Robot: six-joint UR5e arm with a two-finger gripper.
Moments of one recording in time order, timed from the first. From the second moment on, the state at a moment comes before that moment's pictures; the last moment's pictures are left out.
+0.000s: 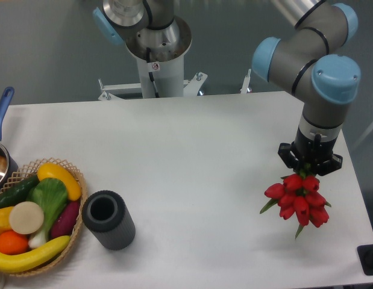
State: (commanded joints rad) arm 2.73 -2.04 -1.41 -1.10 1.52 1.08
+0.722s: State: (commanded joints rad) arm 2.66 -2.05 -1.45 -1.10 1.52 1.07
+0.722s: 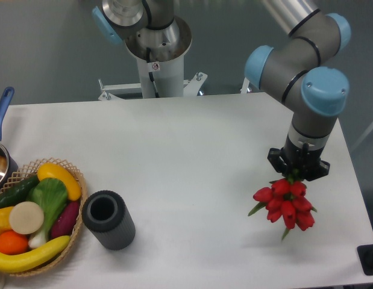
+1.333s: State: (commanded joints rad) arm 2.58 -2.12 -1.45 -1.07 1.50 1.06
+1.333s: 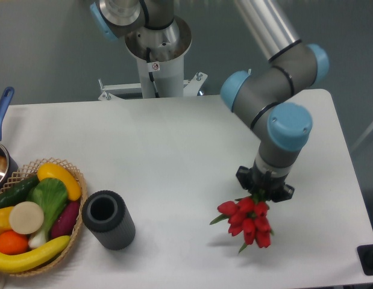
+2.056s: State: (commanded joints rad) arm 2.69 -2.01 -1.57 -0.87 1.51 1.03
